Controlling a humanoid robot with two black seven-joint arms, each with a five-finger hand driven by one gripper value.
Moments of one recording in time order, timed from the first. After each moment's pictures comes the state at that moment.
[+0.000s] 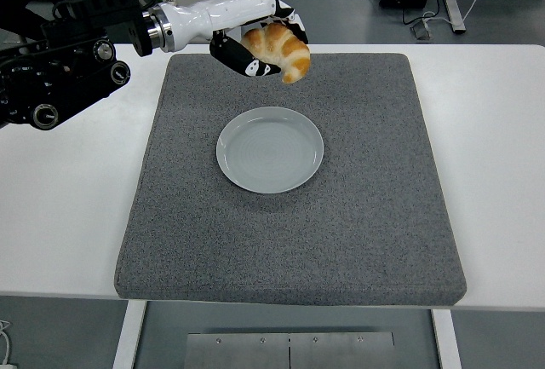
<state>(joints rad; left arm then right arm) -1.35 0.37 -0.17 -0.96 1.26 -0.07 -0.41 -0.14 0.00 0.02 0.15 -0.10 0.03 0.41</state>
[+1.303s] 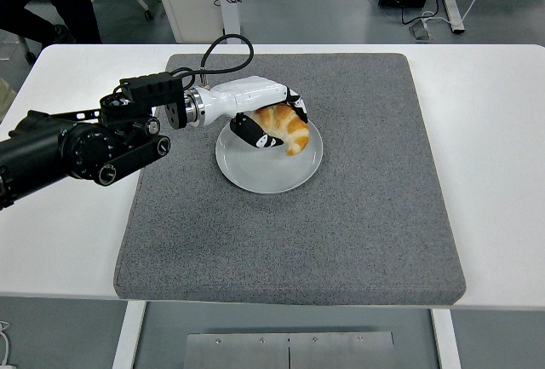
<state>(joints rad) -1.21 0.21 0.06 -0.77 1.26 0.09 -0.45 -0.14 0.00 0.02 0.15 -0.10 0.03 0.41</state>
